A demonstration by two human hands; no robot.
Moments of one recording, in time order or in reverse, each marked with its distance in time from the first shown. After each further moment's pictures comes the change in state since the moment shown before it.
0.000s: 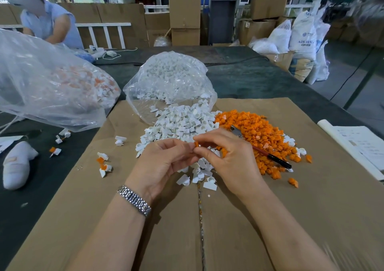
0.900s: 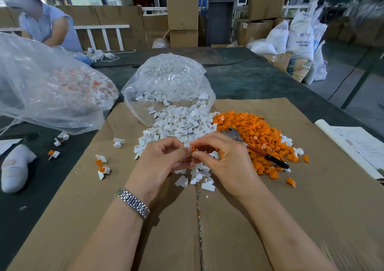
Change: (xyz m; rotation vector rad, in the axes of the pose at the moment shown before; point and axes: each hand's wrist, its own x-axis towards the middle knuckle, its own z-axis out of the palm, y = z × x) left_hand -0.004 0.000 0.005 0.202 0.072 0.096; right_hand 0.001 0.001 0.000 -0.013 -0.076 0.067
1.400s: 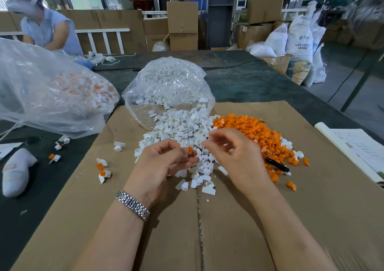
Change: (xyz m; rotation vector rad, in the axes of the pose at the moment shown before) left_hand 0.002 0.001 -0.002 -0.105 0.021 -0.031; right_hand 0.004 -0.003 -0.013 -0.124 0.102 0.203
